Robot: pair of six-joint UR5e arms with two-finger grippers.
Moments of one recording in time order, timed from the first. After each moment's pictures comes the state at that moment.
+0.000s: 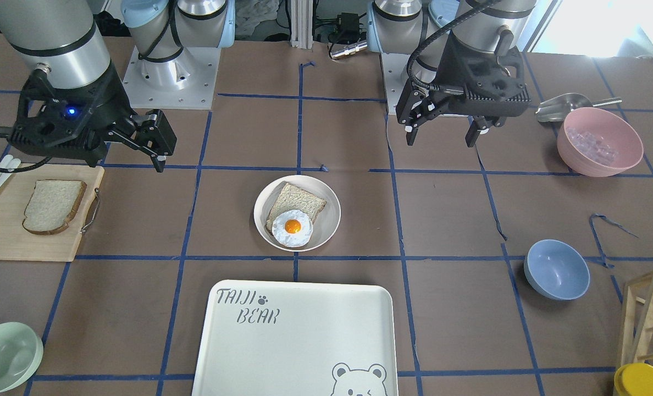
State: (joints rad) left arm -1.62 -1.55 -1.57 -1.49 1.58 -0.05; right arm 1.60 -1.45 1.41 -1.56 -1.62 0.08
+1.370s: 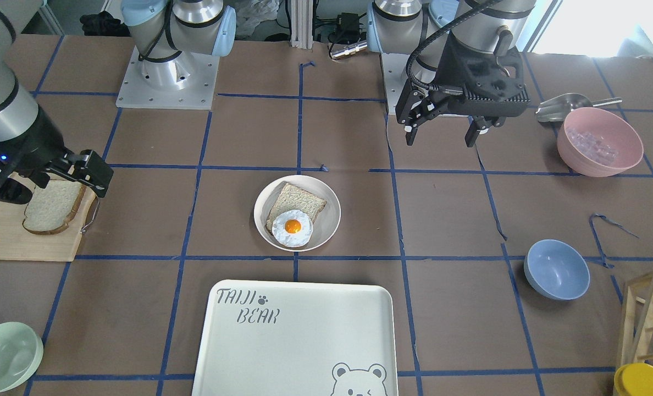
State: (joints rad) left arm -1.62 -1.55 -1.57 -1.49 1.58 -0.05; right arm 1.35 -1.44 1.63 -1.73 -1.64 -0.06
